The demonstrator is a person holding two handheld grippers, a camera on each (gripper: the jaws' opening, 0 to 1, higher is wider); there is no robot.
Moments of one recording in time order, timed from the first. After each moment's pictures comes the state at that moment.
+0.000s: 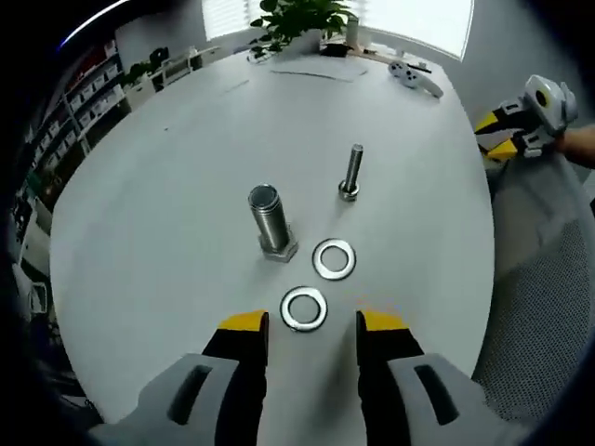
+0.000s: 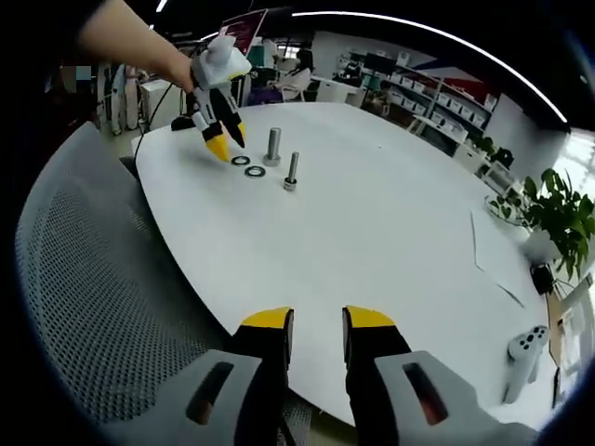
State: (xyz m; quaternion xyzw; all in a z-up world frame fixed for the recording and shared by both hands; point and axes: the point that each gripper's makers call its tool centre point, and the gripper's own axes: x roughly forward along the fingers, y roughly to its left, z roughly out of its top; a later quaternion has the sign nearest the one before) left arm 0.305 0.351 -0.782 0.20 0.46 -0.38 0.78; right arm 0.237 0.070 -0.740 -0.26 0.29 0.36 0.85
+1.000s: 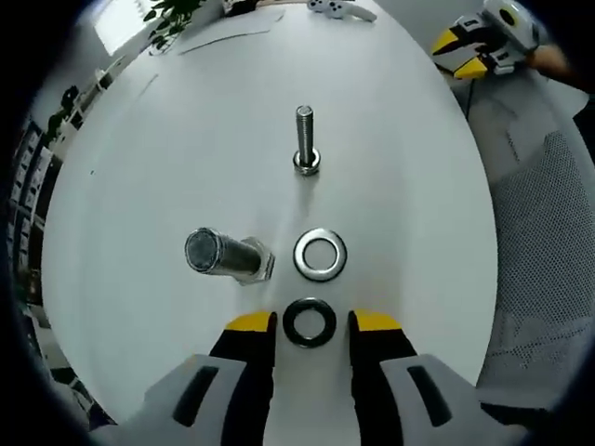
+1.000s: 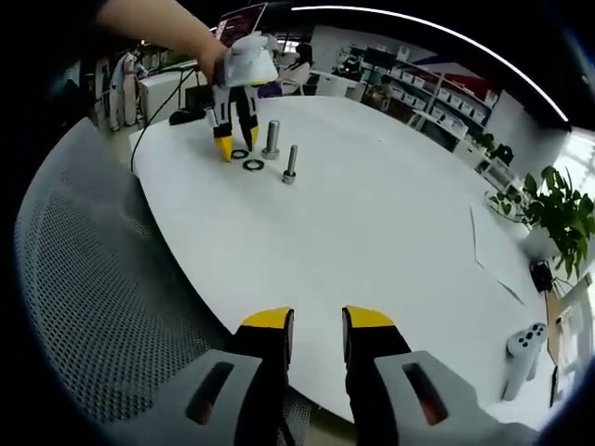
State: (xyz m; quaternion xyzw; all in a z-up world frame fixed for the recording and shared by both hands) left arm 0.307 0.344 -0.796 0.35 0.49 -0.46 0.65; right arm 0.237 0.067 -0.743 -0.26 0.30 0.35 0.84
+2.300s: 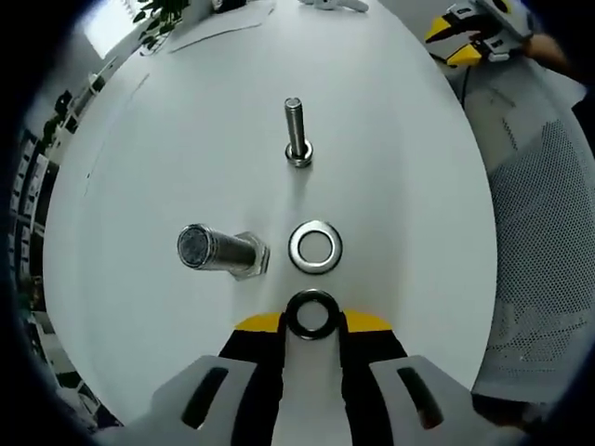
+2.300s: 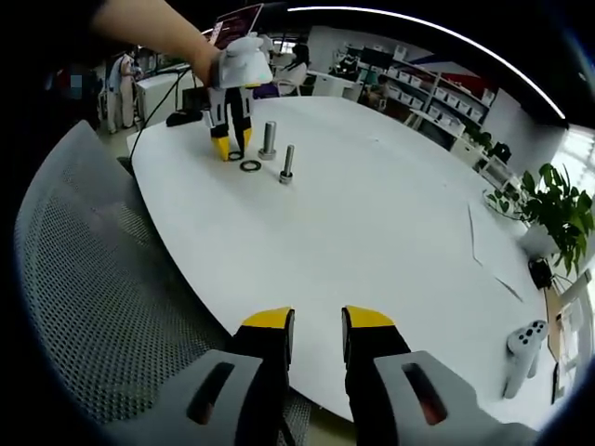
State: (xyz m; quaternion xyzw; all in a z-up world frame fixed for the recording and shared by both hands) left arm 0.304 0.349 -0.791 0.36 0.50 -0.45 0.64; right arm 0.238 0.065 -0.744 -0.26 0.31 0.35 0.85
